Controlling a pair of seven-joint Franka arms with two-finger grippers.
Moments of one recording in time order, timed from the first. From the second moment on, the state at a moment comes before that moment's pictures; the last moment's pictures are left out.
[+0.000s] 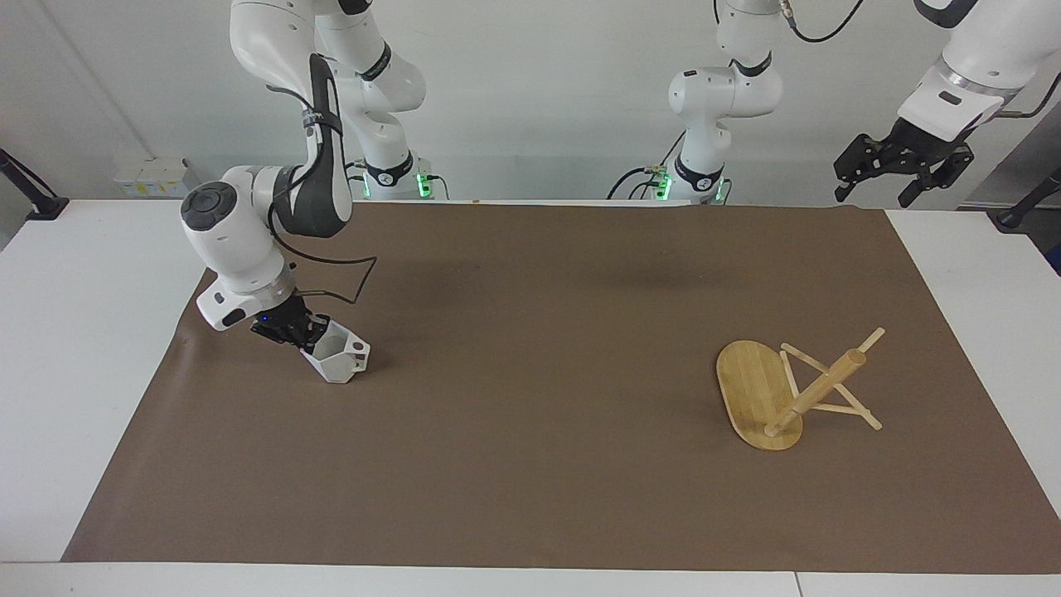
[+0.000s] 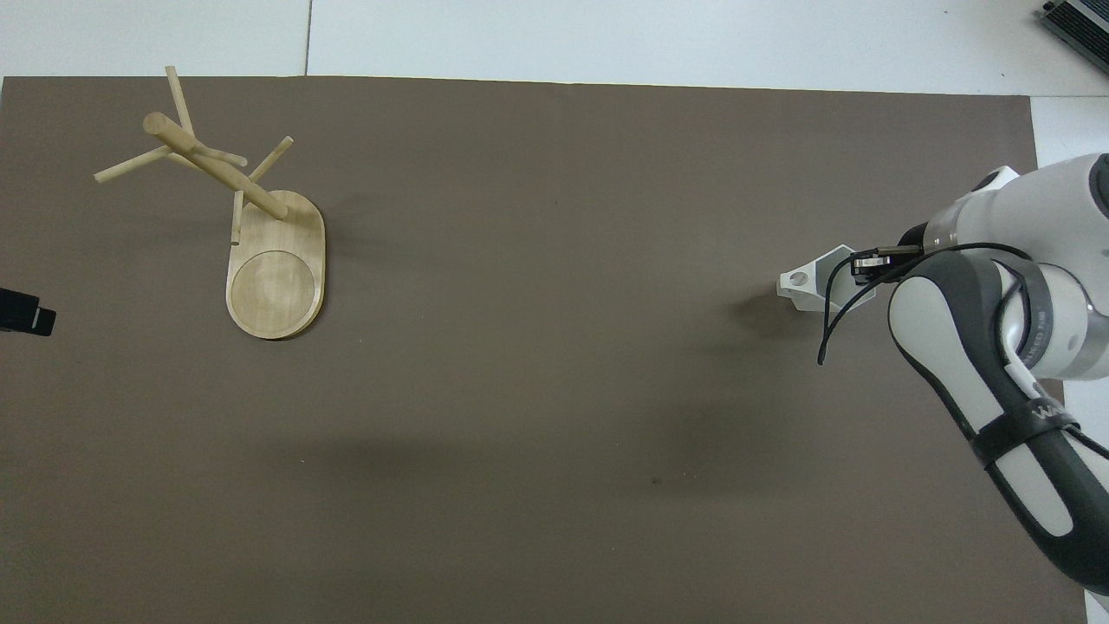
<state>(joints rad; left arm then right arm) -0.03 -0.07 0.05 -1.55 -0.01 1.44 0.18 -0.03 0.20 -0.01 -1.87 0.07 2.10 -0.06</state>
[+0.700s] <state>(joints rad) -0.03 -0.07 0.05 -1.55 -0.01 1.44 0.18 -0.02 0.12 0.11 -1.53 0.28 1.62 0.09</state>
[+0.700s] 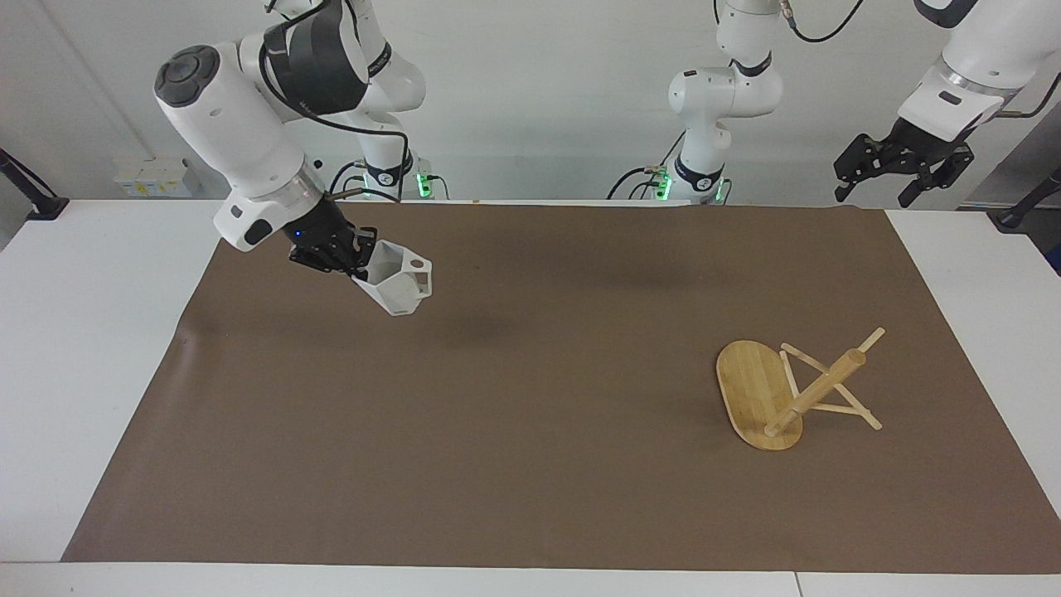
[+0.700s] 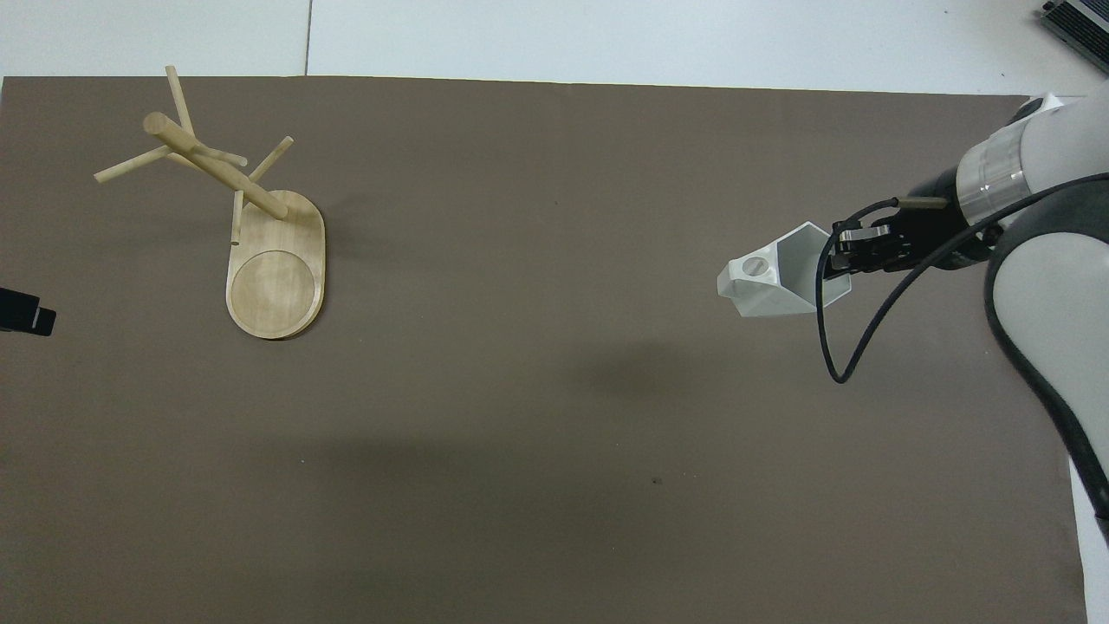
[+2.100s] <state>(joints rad) 0.03 -0.13 0.06 -1.71 -0.28 1.65 0.83 -0.01 0.13 0.43 -1.55 0.84 1.86 0.36</state>
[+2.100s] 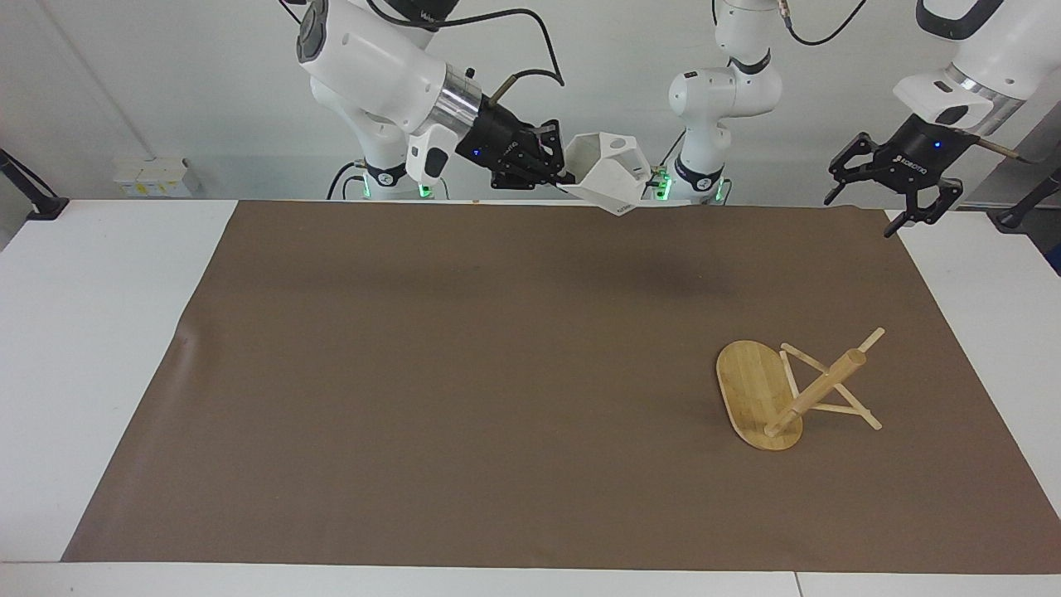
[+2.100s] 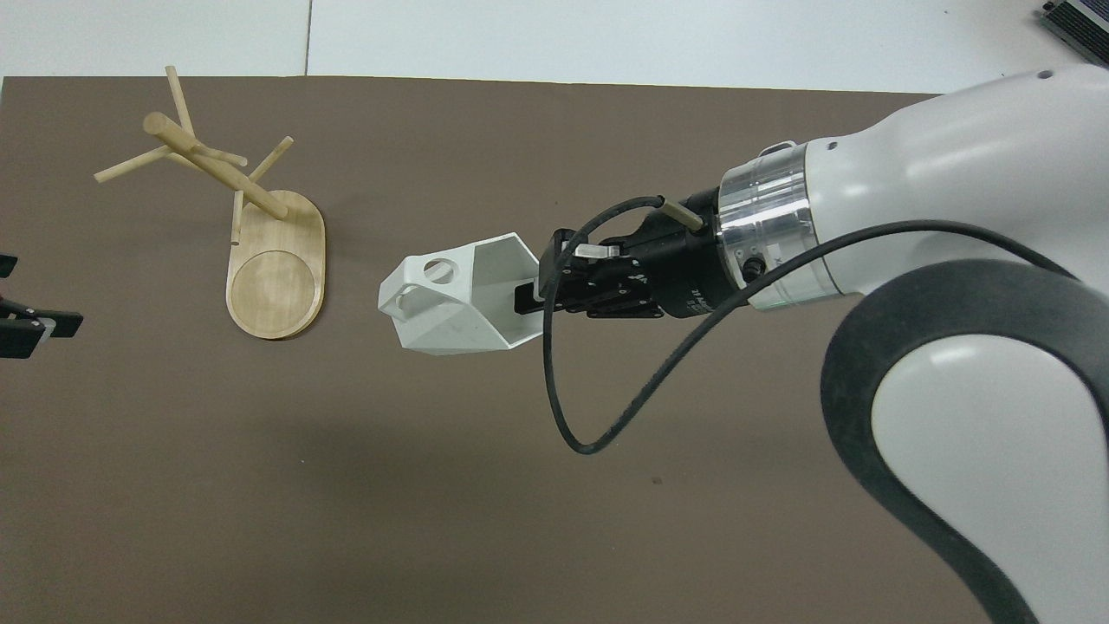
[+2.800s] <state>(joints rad) -0.05 -0.15 0.03 -1.85 -0.59 1.74 1.07 0.03 0.18 0.55 -1.58 0.88 2.02 0.51</state>
